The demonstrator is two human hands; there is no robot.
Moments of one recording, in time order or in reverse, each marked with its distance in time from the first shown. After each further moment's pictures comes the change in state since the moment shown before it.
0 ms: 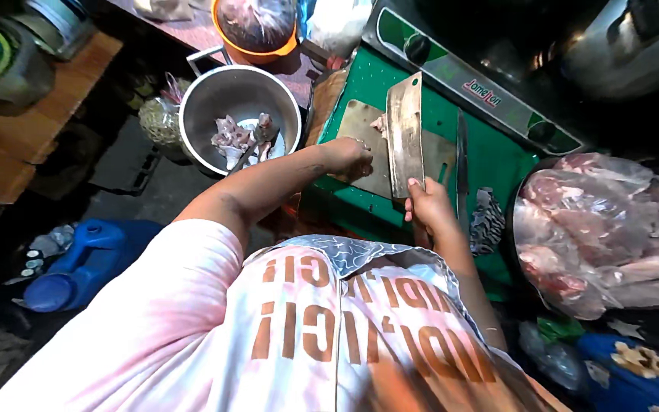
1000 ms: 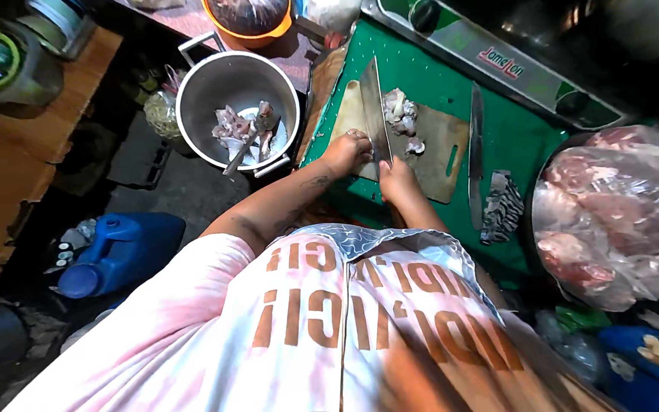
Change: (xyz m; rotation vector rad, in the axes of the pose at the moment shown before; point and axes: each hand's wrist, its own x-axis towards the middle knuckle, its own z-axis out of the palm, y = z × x) left_hand -0.002 0.030 0.046 -0.144 0.466 -0.273; right_hand 0.023 -0.020 0.051 -0.386 -0.071 -0.051
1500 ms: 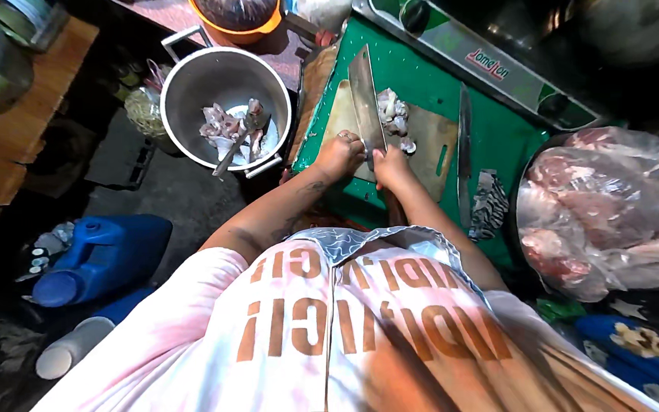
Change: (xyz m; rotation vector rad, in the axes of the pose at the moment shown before) left_hand -0.005 0.001 0.013 0.055 0.109 -0.008; right_hand -0.013 -0.034 -0.028 -0.012 -0.080 0.110
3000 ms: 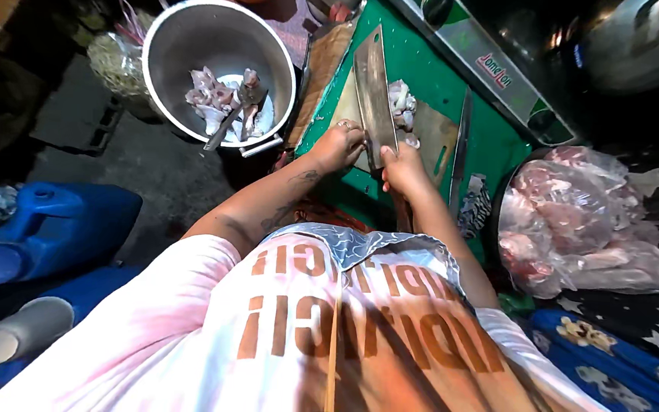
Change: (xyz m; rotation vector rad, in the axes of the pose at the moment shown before) left_hand -0.020 -0.012 -0.003 -0.132 0.123 0.041; right_hand 0.014 0.012 0.011 0.073 0.055 -0.065
